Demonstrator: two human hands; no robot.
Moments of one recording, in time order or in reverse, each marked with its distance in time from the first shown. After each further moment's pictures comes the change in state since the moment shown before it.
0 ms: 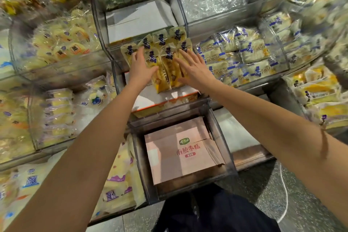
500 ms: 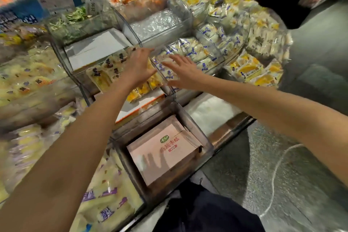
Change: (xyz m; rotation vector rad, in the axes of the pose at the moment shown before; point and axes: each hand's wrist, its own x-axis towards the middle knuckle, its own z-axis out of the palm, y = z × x) left_hand -0.060 0.098 -0.014 0.309 -0.165 0.703; right_hand -0.105 -0.007 -0.090 -0.056 0.035 0.173
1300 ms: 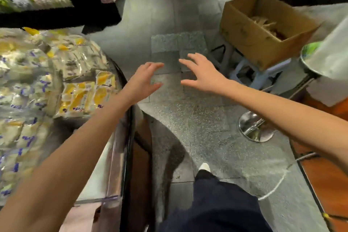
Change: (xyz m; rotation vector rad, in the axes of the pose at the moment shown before) left_hand -0.007 0.461 0.226 -0.215 -0.522 1.057; right_hand -0.537 0.164 -0.059 0.048 0.237 1.112
